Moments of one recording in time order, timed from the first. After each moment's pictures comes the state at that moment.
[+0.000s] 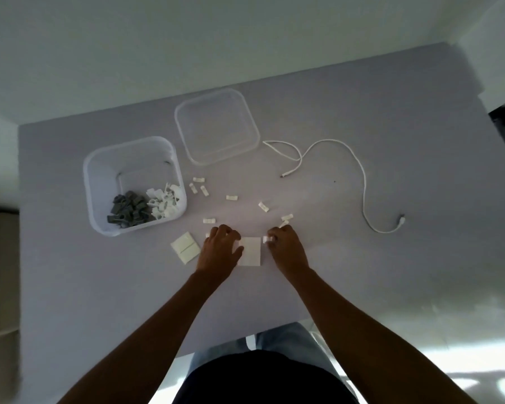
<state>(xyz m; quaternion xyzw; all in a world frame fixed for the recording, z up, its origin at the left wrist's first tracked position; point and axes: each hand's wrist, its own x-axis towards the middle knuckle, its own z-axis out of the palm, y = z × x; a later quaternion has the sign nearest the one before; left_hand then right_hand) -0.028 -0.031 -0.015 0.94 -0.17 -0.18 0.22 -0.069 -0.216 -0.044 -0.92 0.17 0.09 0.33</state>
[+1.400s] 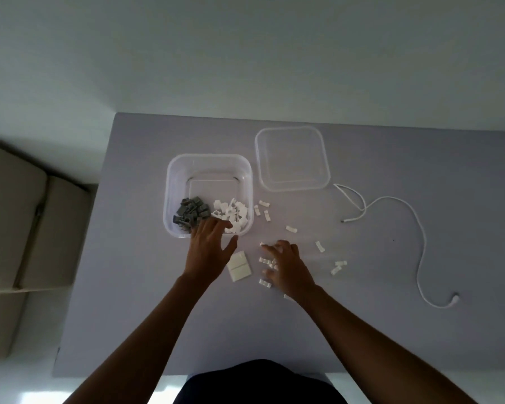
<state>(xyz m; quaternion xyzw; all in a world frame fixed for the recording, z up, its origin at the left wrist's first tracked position) 0.030 0.108 0.019 0.96 -0.06 0.03 0.29 -0.003 -0.116 -0.027 -0.95 -0.07 0.20 0.25</state>
